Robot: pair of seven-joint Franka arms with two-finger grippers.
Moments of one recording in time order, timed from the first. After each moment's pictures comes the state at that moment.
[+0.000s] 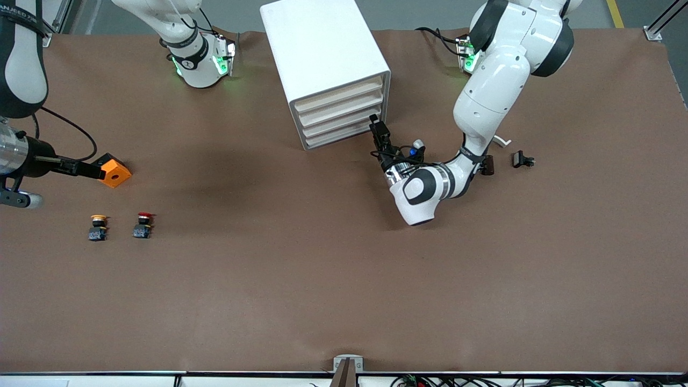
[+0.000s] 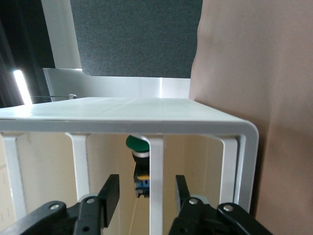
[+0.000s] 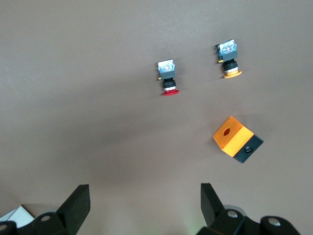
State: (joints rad) left arm -0.43 1.00 -0.13 -1.55 -0.92 1.27 -2.15; right arm -0.10 0.13 -0.02 -1.70 0.01 1.63 0.12
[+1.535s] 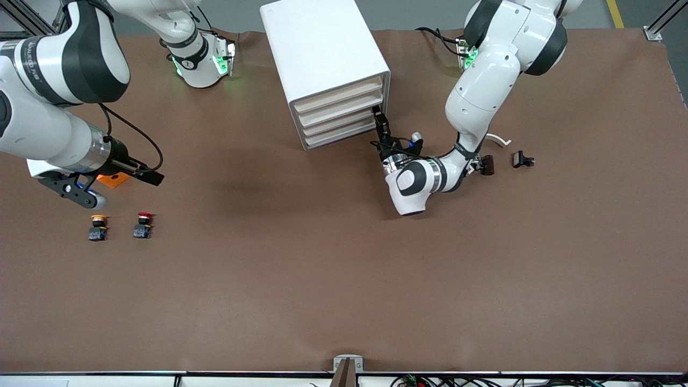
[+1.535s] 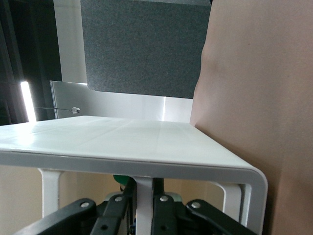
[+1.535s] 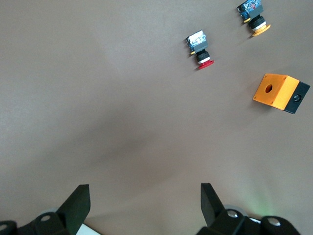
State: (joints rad) left arm -0.47 1.00 -0.13 -1.59 -0.87 1.25 -2.15; right arm 0.14 0.13 -0.01 -1.70 0.01 1.63 0.61
